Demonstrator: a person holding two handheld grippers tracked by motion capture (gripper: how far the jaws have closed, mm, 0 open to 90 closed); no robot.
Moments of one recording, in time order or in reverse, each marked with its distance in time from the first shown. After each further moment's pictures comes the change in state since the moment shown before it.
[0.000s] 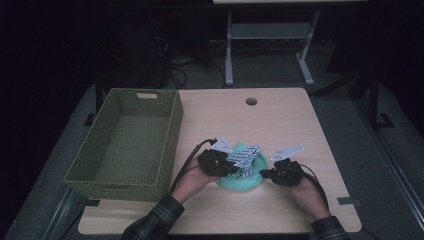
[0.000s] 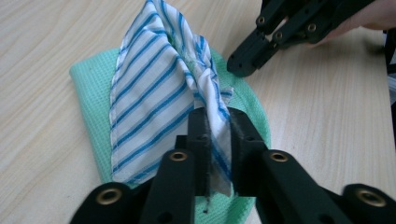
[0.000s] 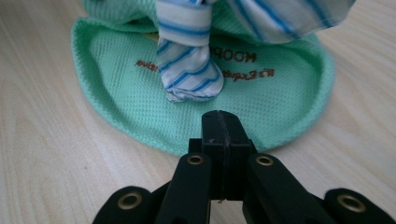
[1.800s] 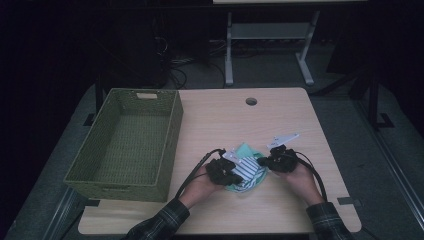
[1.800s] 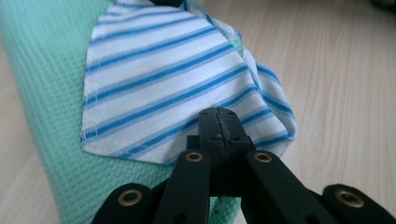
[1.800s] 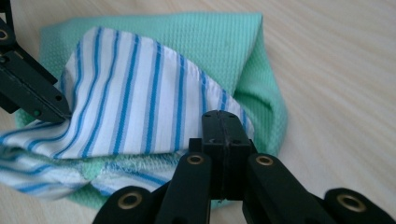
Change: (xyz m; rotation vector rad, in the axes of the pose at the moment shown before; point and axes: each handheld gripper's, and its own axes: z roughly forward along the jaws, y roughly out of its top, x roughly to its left) left arm -0.012 -0.013 0.036 0.141 -0.054 -0.004; right arm -0.026 0.023 0.014 0.004 -0.023 0.013
